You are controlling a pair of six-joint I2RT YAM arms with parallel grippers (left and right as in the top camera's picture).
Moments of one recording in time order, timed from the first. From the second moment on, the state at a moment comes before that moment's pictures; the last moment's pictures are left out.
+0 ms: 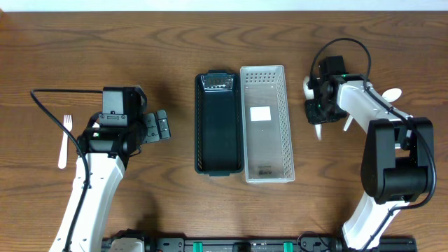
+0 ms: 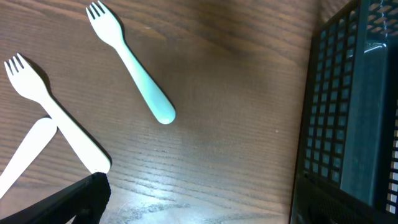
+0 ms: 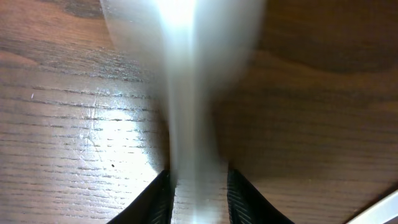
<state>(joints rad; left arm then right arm) -0.05 1.23 0.94 -0.77 0.01 -0.23 0.07 1.98 1.26 -0.74 0.04 -0.06</state>
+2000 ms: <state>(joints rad) -0.05 1.23 0.94 -0.78 0.01 -0.23 0.07 2.02 1.35 -0.84 0.03 0.03</state>
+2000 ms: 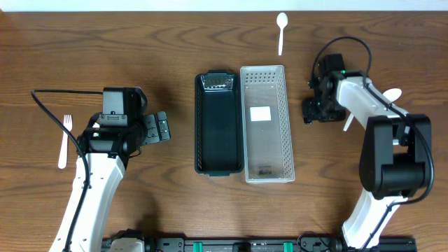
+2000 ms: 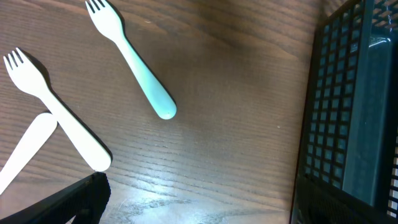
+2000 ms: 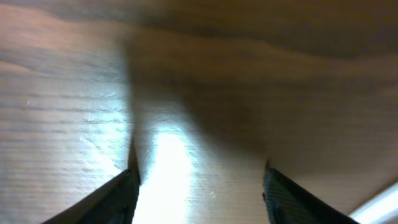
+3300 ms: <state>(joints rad) -0.05 1.23 0.94 -0.81 0.01 -0.23 0.20 2.50 2.15 -0.38 0.10 0.15</state>
